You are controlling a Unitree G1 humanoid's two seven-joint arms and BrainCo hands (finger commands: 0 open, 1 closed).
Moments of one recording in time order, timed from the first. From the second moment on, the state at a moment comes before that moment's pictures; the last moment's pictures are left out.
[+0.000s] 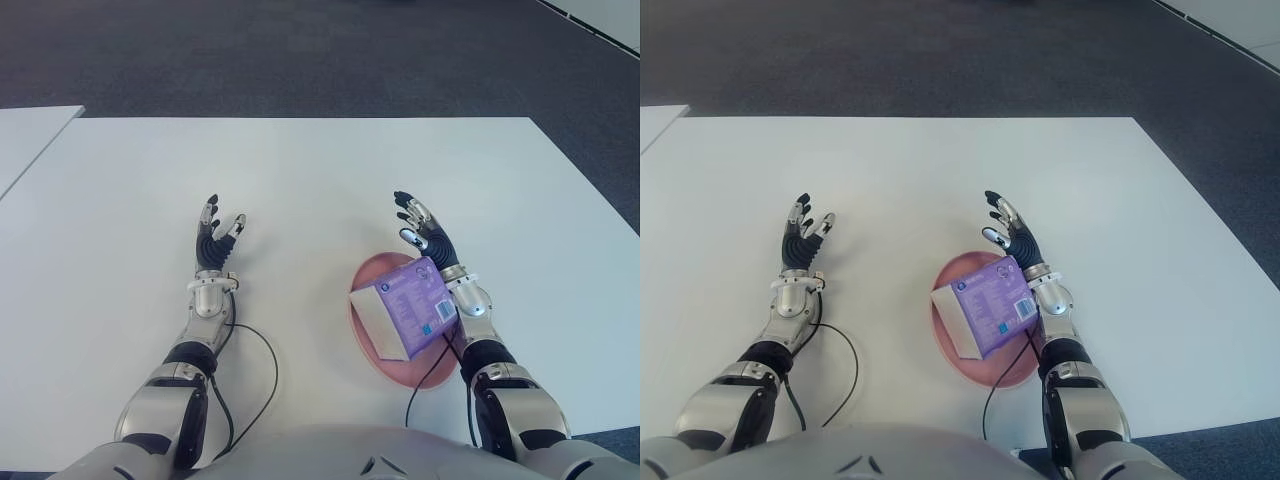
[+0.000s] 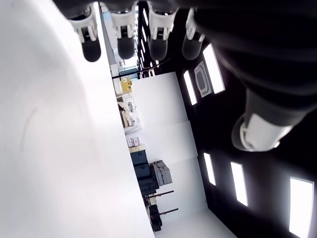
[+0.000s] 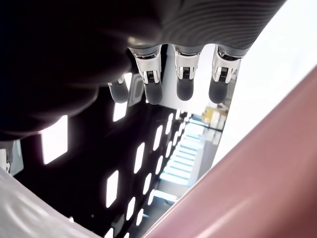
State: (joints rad) left arm -0.29 0.14 0.07 1.03 0.12 -0.74 0.34; right arm -0.35 -0.23 -0.04 0.93 0.00 -0.87 0.31
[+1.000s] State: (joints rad) left arm -0.30 0.12 0.07 1.03 0.12 -0.73 0.35; right arm -0.38 -0.21 0.03 0.81 -0.07 -0.70 0.29
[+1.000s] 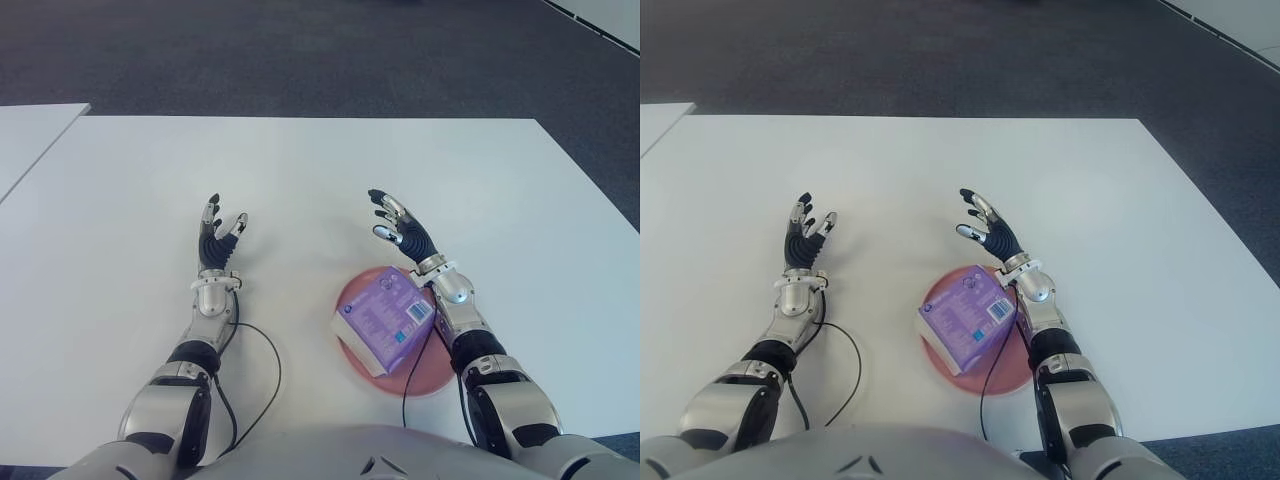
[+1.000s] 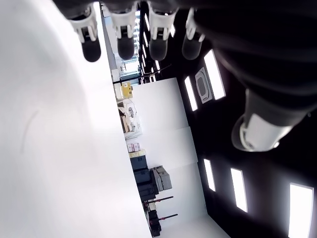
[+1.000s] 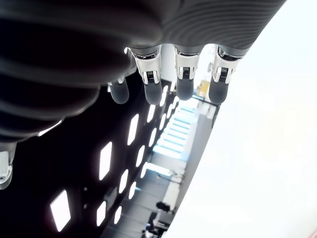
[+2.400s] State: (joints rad) left arm -0.32 0.12 0.07 1.06 0.11 -0.75 0.35; right arm -0.17 -0.31 -0.09 0.27 0.05 -0.48 0.30
